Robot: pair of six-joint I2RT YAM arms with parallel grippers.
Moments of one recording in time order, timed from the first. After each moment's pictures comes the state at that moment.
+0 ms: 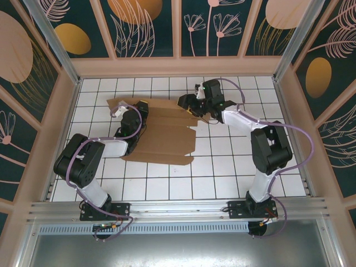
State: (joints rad) left arm -0.43 1.69 0.67 0.88 -0.24 -1.37; right arm 0.46 1.81 1.28 -0.06 -0.55 0.85
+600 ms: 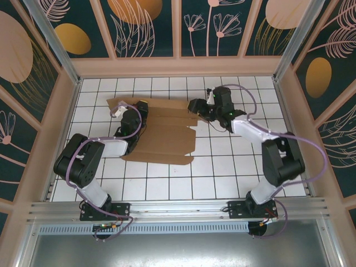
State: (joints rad) left arm -0.43 1.69 0.68 0.85 -0.24 -1.41; right arm 0.42 1.60 1.04 -0.01 -0.39 0.77
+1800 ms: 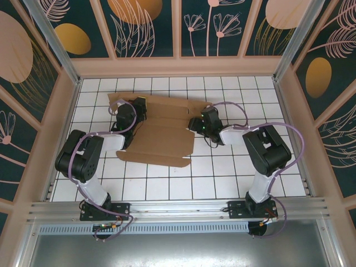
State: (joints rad) left arm -0.33 1.74 0.74 0.85 -0.02 -1.66; right arm 0.52 1.81 0.88 0.18 -0.04 0.74
